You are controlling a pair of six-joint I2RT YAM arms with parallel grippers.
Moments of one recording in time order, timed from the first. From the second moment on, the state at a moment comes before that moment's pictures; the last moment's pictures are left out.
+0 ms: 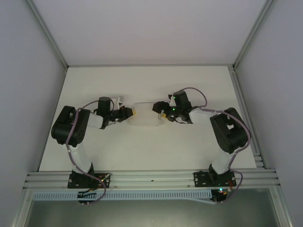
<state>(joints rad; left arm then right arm) -0.26 1.85 0.68 0.53 0.80 -0.71 0.49 1.76 0.89 0.14 -0.54 0.88</state>
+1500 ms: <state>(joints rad) -0.99 1.42 0.88 -0.02 -0.24 0.59 0.27 1.67 1.13 -0.54 -0.87 1.08</state>
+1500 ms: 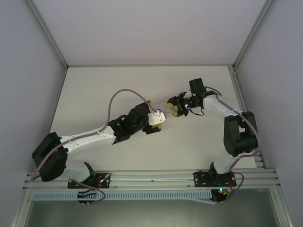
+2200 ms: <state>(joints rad) -0.98 1.52 0.88 0.03 -0.30 0.64 0.24 1.66 1.13 -0.62 -0.99 1.14</state>
